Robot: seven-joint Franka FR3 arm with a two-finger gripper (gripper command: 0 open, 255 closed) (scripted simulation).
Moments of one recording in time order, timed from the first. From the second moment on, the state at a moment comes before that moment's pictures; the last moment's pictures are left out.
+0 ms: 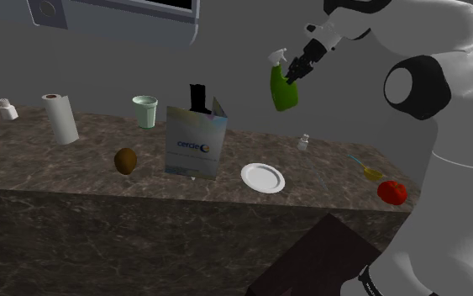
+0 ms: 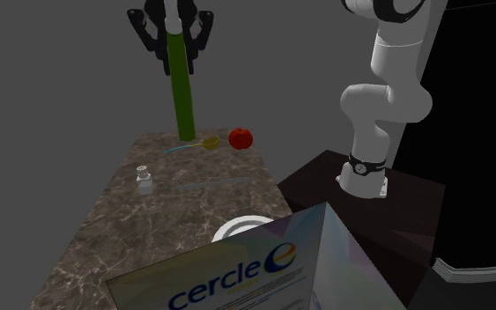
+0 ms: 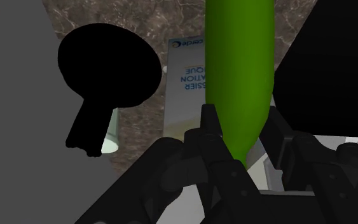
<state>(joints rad) 0.16 0.32 -0.84 -1.32 0.76 1.50 -1.62</state>
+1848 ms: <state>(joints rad) 0.05 -0.13 -1.07 -1.63 0.36 1.35 -1.96</state>
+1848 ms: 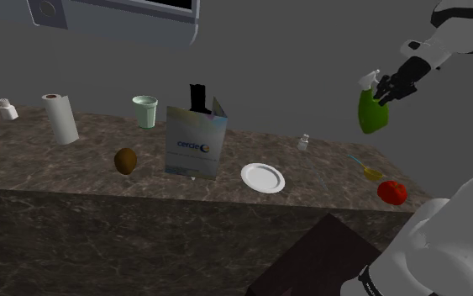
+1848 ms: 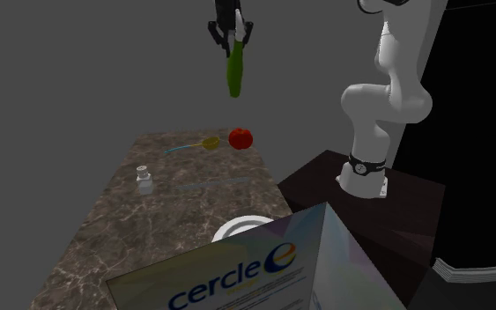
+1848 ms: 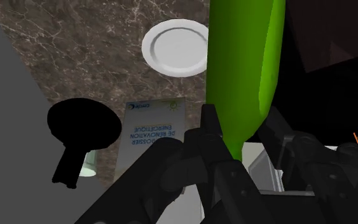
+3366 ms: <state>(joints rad) -0.05 0.00 -1.29 -1.71 0.37 1.34 -2.32</state>
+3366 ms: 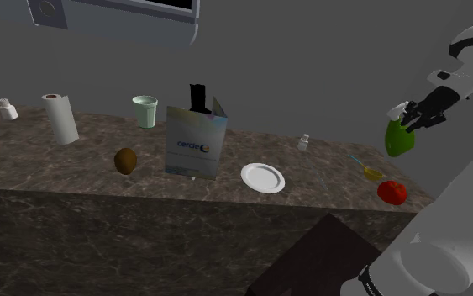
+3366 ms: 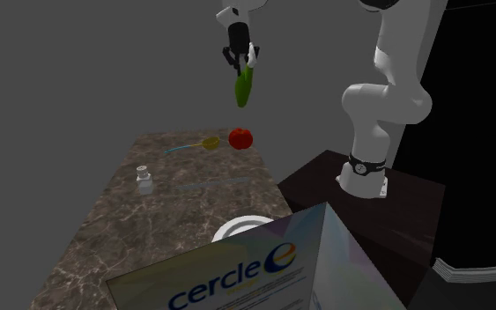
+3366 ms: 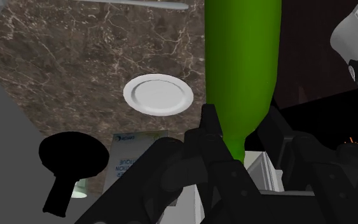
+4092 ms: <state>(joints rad) -0.04 0.01 -1.28 -1.85 0.37 1.47 -2.37</state>
